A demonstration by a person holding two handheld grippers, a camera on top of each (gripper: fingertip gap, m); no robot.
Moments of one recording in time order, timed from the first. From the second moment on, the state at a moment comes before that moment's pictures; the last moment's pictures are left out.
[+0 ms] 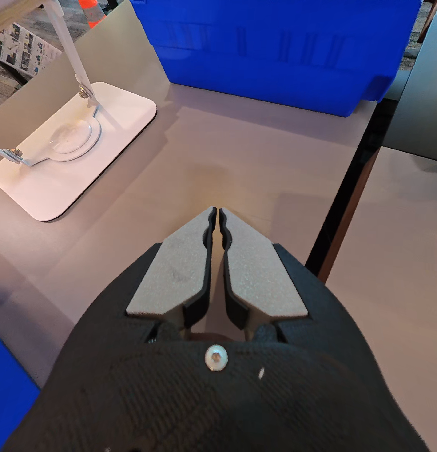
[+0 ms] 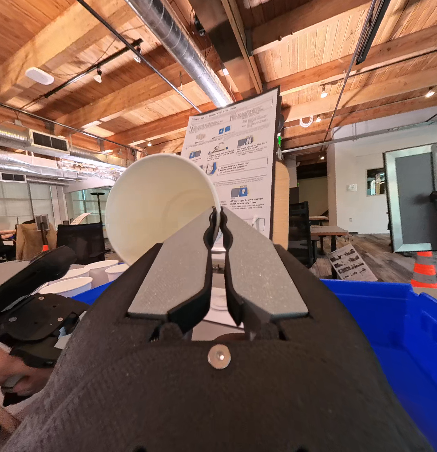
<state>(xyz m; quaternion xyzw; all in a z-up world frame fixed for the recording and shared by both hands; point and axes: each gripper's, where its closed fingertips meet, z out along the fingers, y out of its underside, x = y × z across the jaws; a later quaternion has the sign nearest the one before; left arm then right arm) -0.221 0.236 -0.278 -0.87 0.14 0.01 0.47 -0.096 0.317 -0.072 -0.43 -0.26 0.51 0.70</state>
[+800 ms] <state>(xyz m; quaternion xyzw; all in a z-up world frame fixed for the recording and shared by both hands) -0.232 0.237 -0.282 -0.88 0.12 0.02 0.46 -0.025 0.446 -0.079 -0.62 -0.30 0.39 0.61</state>
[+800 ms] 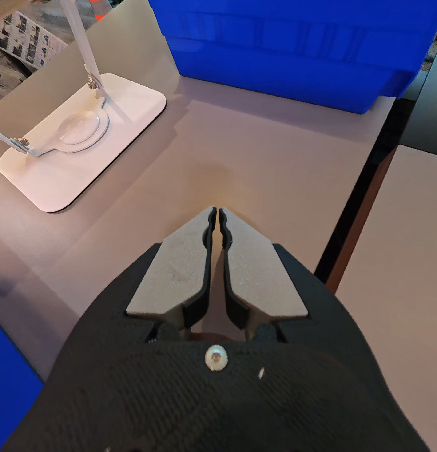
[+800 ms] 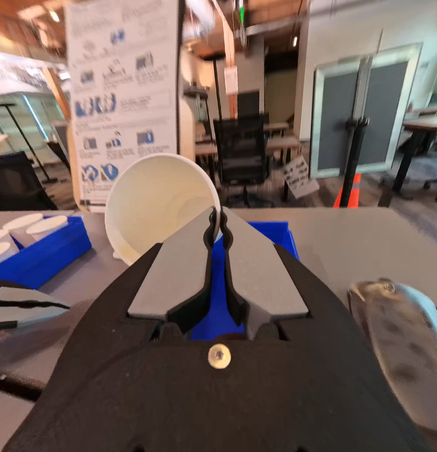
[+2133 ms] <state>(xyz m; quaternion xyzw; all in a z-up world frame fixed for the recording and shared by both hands) -0.240 0.236 -0.285 -0.88 0.10 0.00 0.47 -0.073 0.474 -0.100 -0.70 -0.41 0.31 0.49</state>
